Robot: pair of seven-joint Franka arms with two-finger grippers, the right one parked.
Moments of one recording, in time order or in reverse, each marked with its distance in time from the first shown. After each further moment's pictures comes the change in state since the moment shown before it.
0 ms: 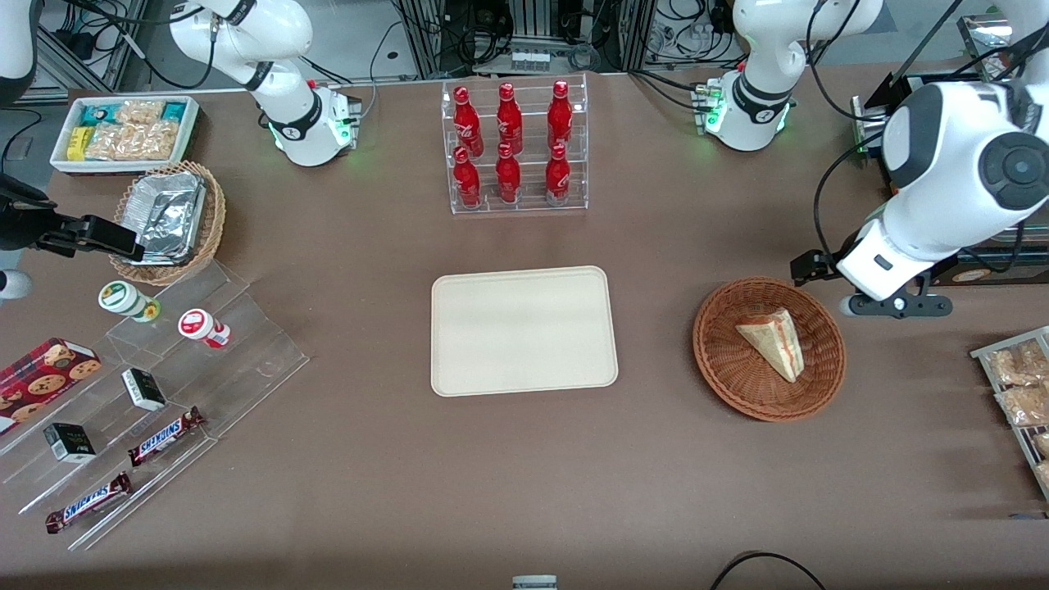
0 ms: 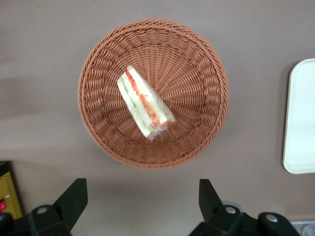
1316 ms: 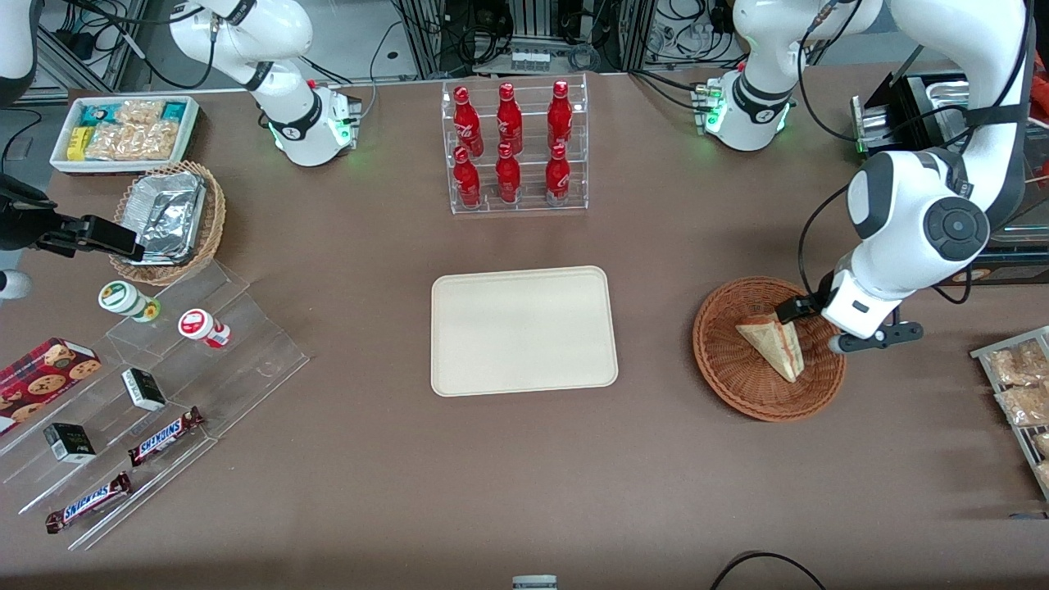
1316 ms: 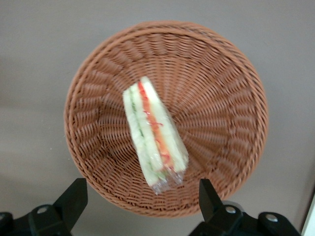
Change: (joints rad) arm 0.027 0.111 0.021 -0.135 0.000 0.289 -0.242
